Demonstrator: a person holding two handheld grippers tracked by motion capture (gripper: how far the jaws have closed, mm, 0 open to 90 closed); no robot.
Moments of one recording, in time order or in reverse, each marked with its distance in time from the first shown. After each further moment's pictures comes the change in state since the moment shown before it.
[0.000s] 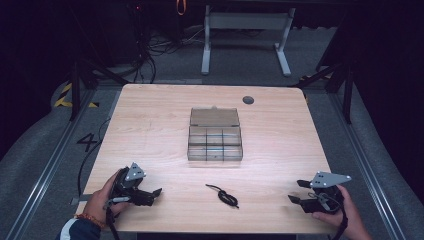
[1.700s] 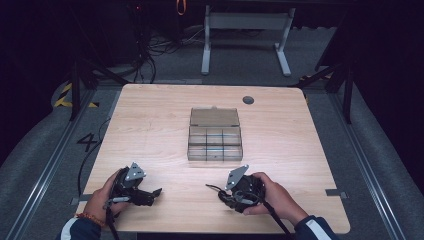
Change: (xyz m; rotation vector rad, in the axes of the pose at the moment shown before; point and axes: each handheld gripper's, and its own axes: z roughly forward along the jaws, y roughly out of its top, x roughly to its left) left arm 0.000 0.000 0.000 -0.002 -0.002 0.001; right arm 0.110 0.134 0.109 0.287 0.242 -0.370
